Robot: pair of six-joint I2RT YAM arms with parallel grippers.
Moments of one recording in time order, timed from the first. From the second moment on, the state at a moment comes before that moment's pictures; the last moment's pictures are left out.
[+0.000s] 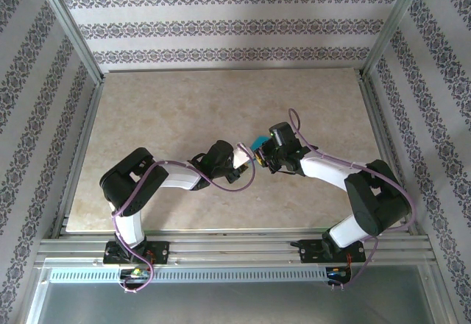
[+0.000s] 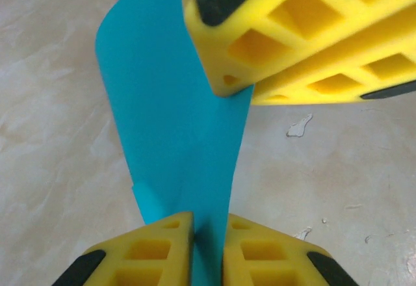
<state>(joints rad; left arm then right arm) -0.75 1.84 0.81 0.38 0.09 0.23 0.50 1.53 0.76 -0.10 -0.23 1.52</state>
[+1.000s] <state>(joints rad) -0.71 1.84 0.85 0.25 0.33 -0.04 0.34 1.38 0.66 -0.04 -0.30 1.11</state>
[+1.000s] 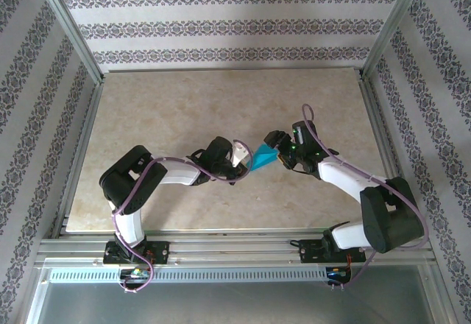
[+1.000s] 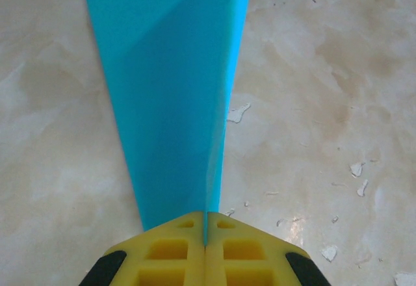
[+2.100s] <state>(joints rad) -0.68 1.93 0.99 0.05 0.42 -0.15 0.34 1.38 0.48 0.32 -0.48 0.97</state>
